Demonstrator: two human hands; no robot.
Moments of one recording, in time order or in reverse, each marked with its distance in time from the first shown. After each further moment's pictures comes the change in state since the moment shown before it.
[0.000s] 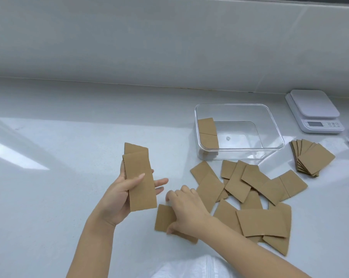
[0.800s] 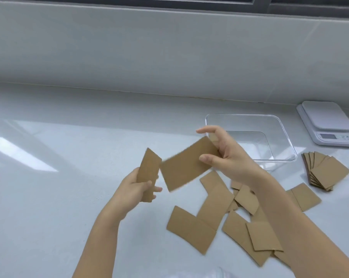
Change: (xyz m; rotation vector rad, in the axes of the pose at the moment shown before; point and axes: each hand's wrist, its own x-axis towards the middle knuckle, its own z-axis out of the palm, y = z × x) left_hand 0.015 0.015 -0.013 0.649 0.172 -0.036; right_hand -0.002 0.059 -0.136 1.107 0.299 -0.203
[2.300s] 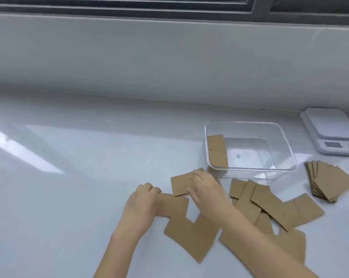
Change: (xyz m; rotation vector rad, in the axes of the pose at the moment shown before) left_hand 0.015 -0.045 0.031 1.112 0.147 0.357; right_hand -0.008 0.090 0.052 -1.016 0.166 -0.055
